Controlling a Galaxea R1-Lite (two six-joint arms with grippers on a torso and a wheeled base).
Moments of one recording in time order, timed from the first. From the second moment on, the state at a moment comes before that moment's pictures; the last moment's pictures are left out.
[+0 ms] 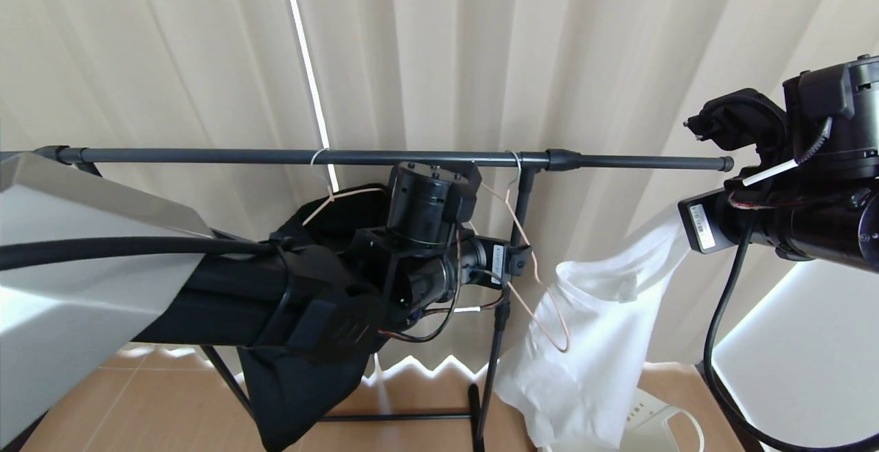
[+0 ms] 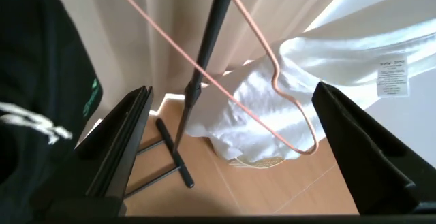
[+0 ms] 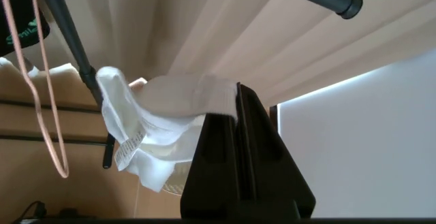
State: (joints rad) left arm -0.78 2.05 -1.26 -0.43 0.14 -0.22; right arm 0.44 1.52 -1.10 0.11 -0.57 -0.07
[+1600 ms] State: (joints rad) left arm -0.77 2.20 -1.44 -0.31 0.31 -0.13; right arm 0.67 1.43 -1.04 0.11 -0.56 -0.06
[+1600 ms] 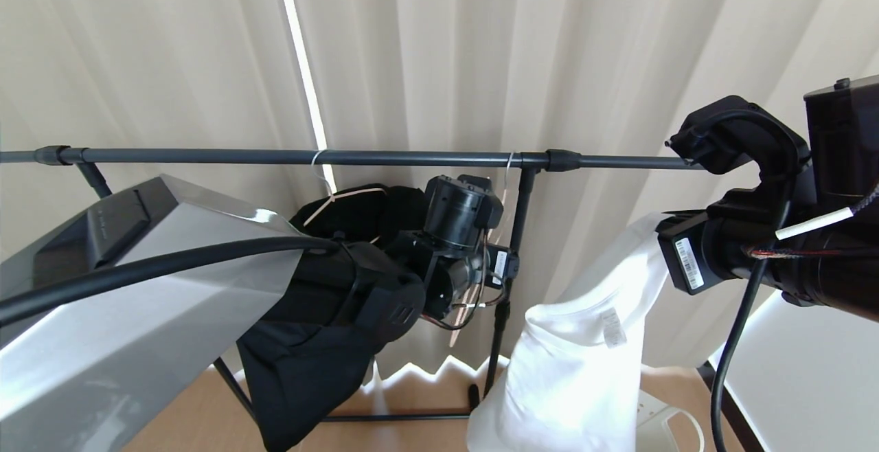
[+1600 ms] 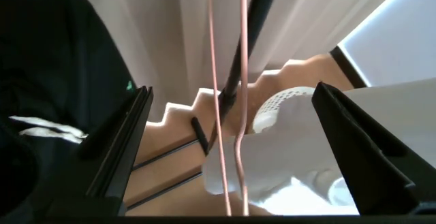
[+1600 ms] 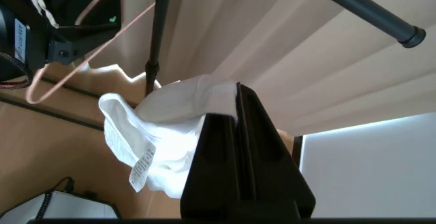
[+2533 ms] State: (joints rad) left arm -0.72 2.26 -1.44 -0.32 0.32 -0.12; right arm 0.67 1.44 -1.04 0.11 -0.56 -0.06
